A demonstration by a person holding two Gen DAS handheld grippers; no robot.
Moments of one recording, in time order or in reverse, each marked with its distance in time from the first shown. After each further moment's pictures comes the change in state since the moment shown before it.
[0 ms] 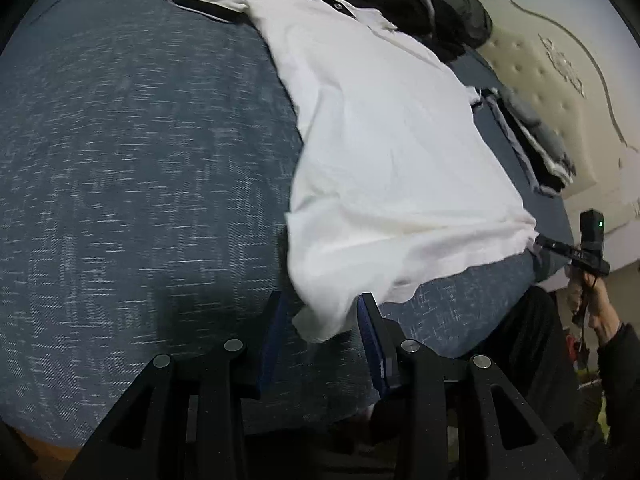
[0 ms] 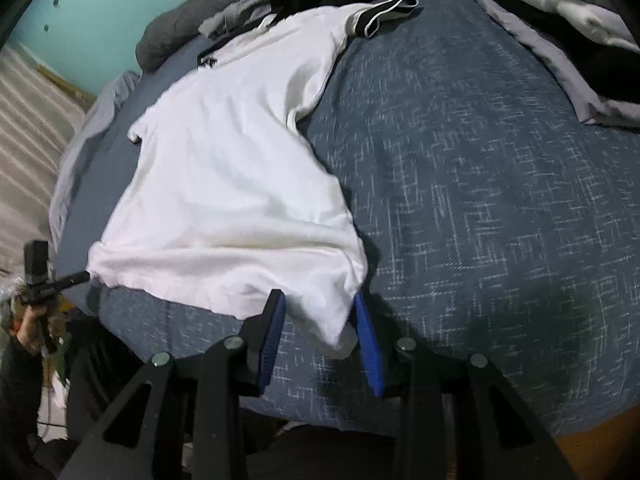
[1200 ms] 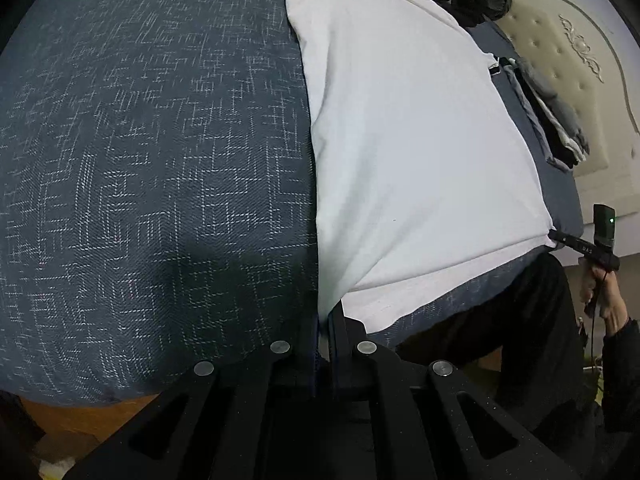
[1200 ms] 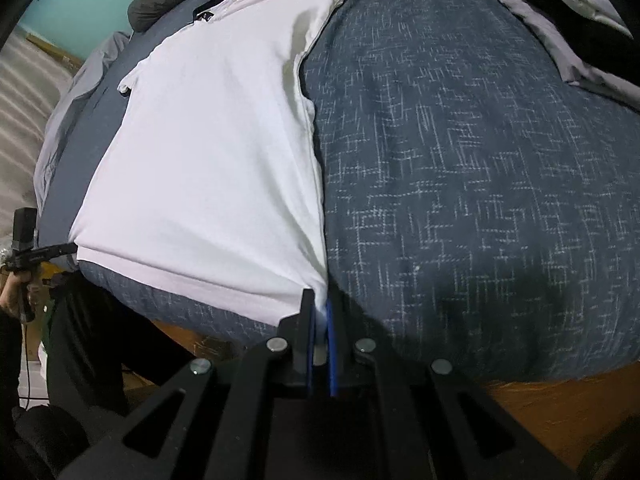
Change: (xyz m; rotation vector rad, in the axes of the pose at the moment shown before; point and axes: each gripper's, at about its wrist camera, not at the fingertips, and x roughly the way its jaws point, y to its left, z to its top) left arm -0.006 0.022 -0.020 -0.044 0.141 0.014; right arm -0.001 0.001 -0.026 -0.032 0.126 -0.066
